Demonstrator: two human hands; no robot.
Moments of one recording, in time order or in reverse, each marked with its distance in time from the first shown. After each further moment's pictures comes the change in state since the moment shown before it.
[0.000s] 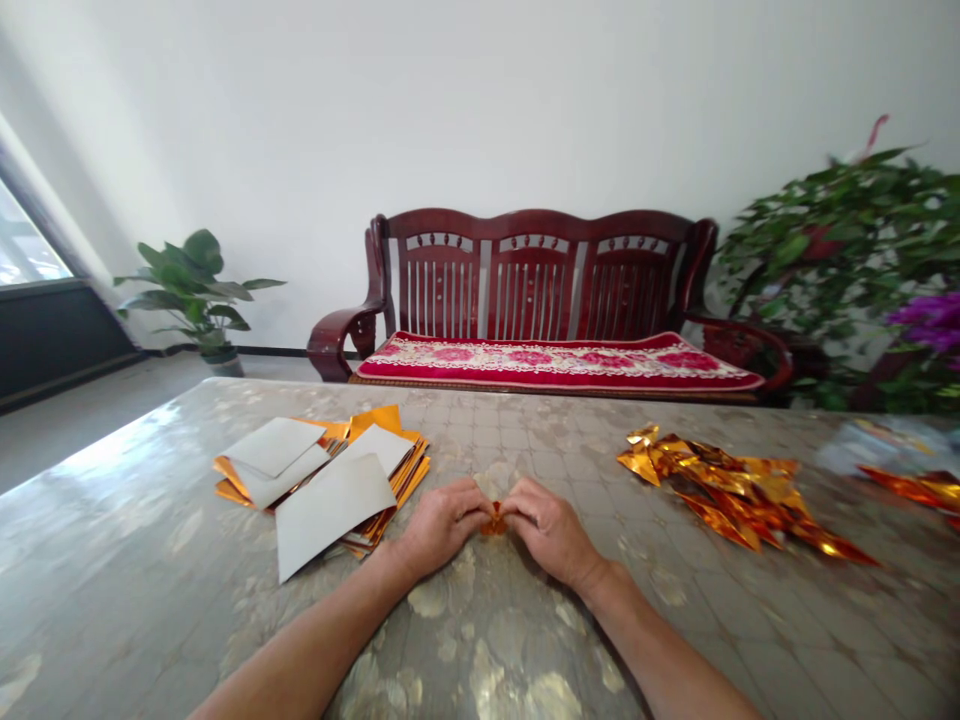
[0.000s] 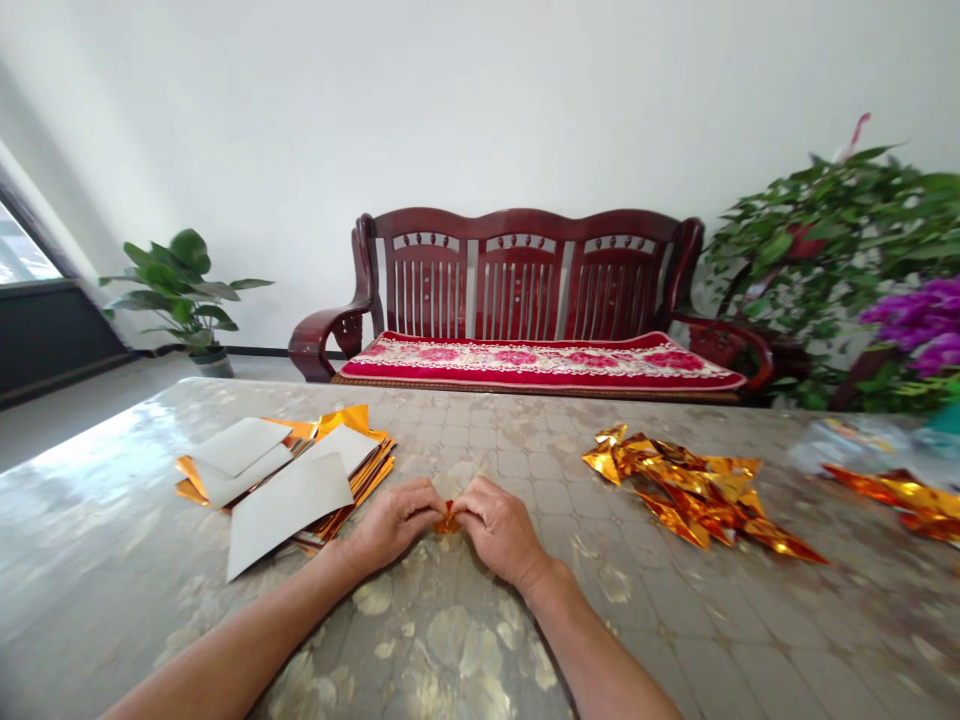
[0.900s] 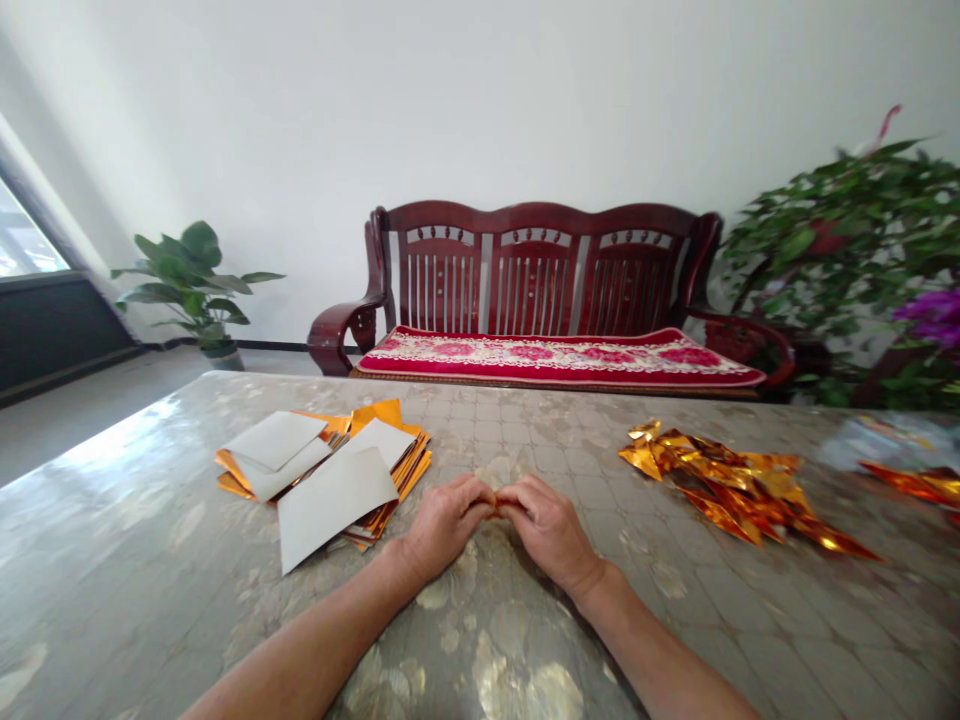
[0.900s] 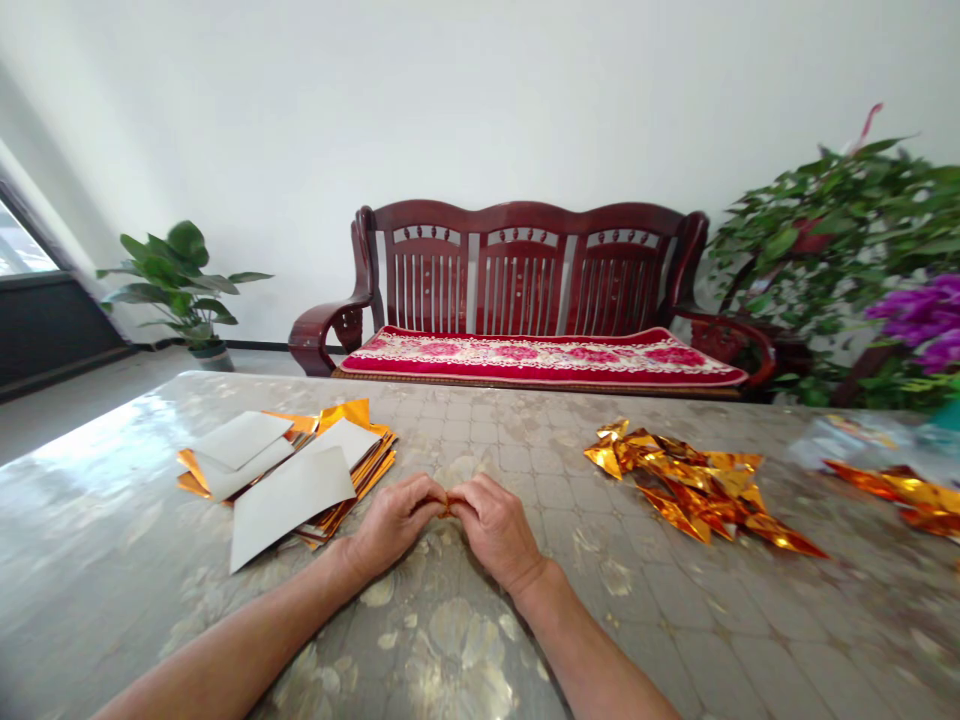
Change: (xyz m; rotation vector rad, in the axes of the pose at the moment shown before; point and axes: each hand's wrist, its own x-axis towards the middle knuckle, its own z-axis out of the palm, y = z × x) left_hand -0.002 0.005 0.008 0.023 0.142 -0.049; right_hand -0.001 -0.010 0.010 -0.076 0.146 -0.016
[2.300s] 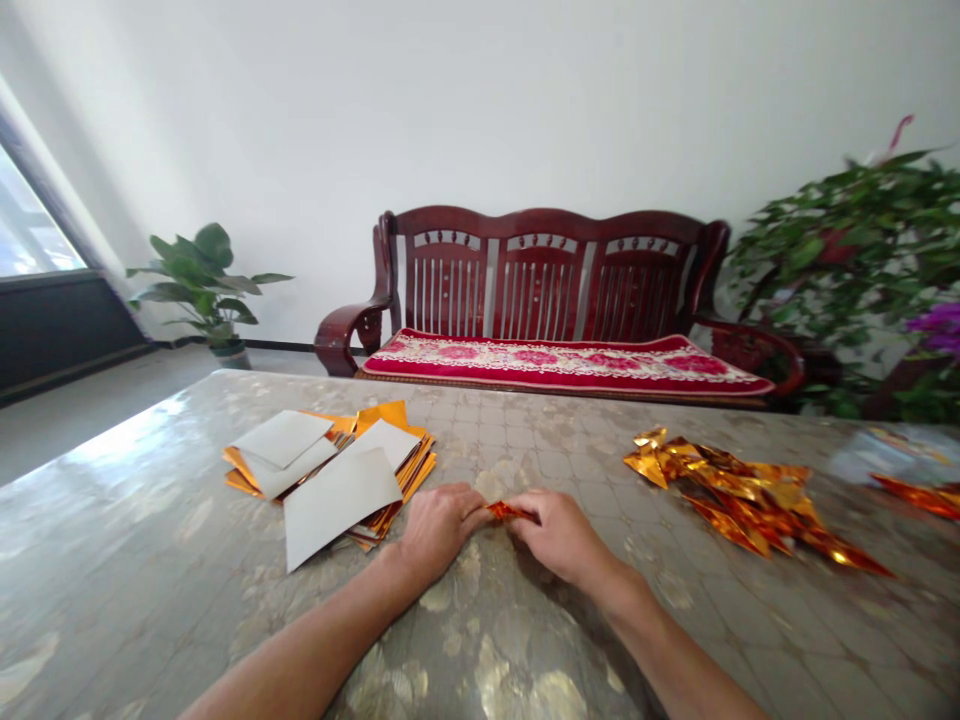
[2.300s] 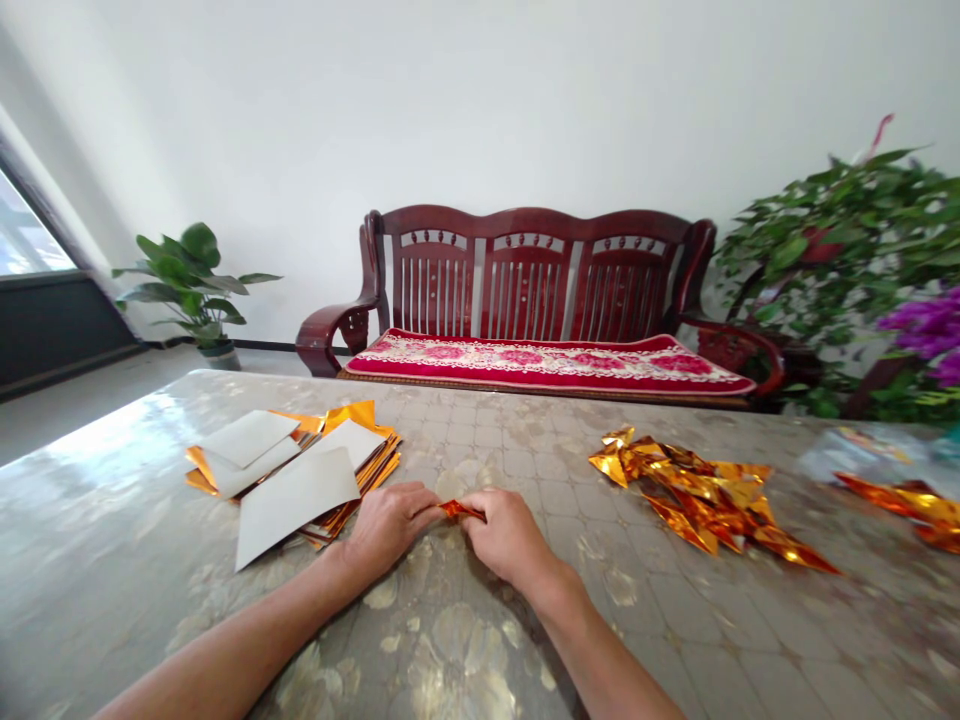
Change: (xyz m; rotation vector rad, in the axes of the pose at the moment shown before) left_hand -0.003 0.003 -0.011 0.494 -0.114 -0.068; right_hand 0.010 -0.008 -0.014 0.011 -0.300 0.274
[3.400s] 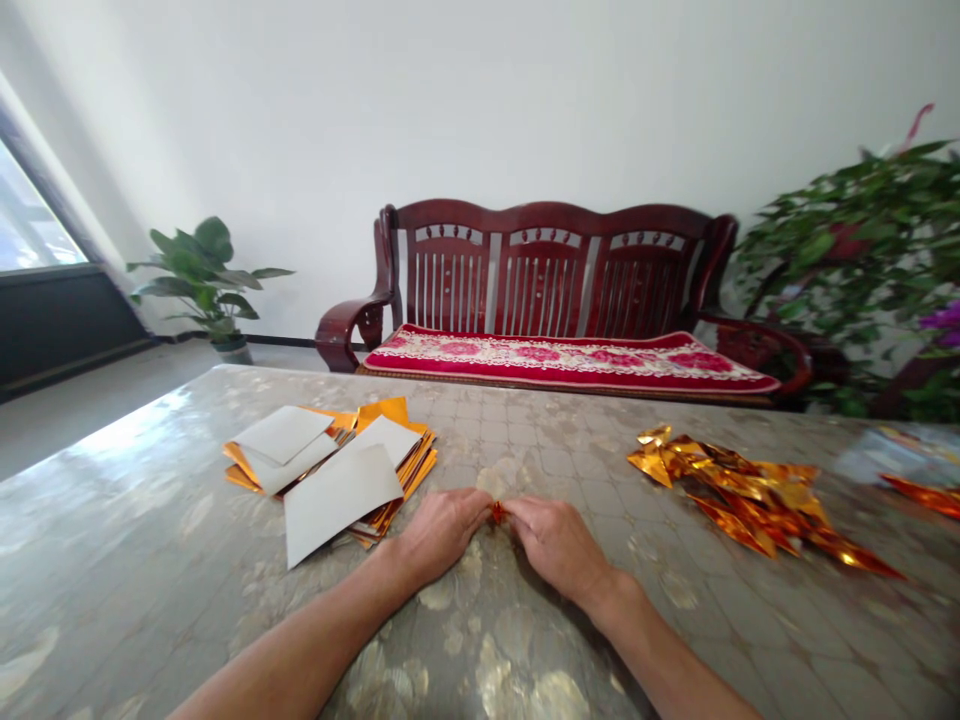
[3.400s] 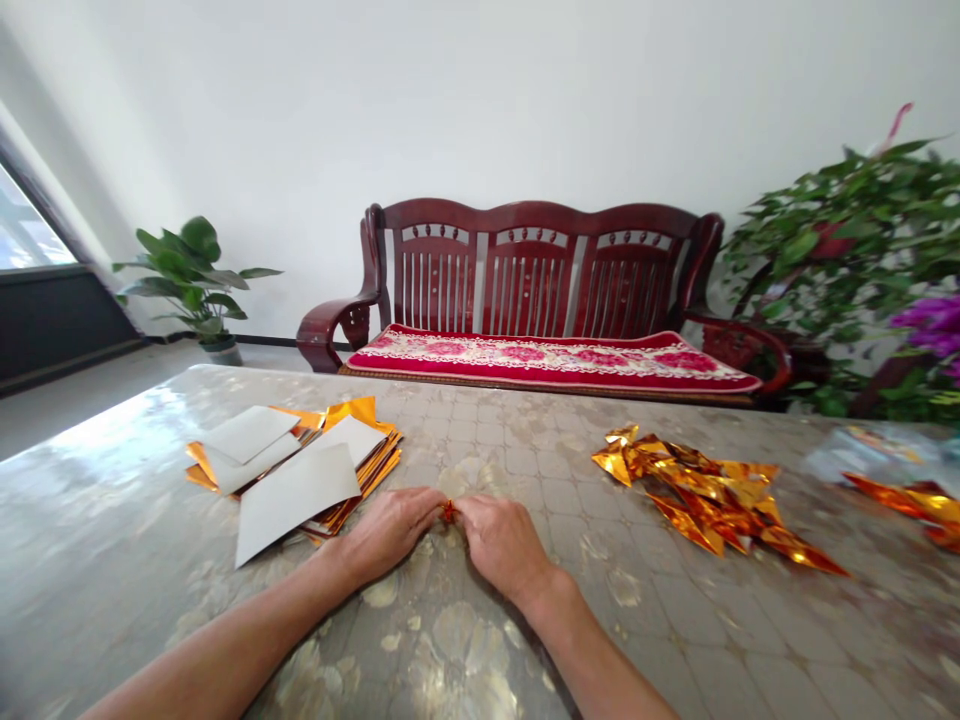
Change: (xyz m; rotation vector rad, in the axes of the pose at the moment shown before) left_hand -0.001 0.001 -0.004 -0.099 -0.146 0.107; right_hand -0.009 -0.003 0.006 -0.272 0.041 -0.193
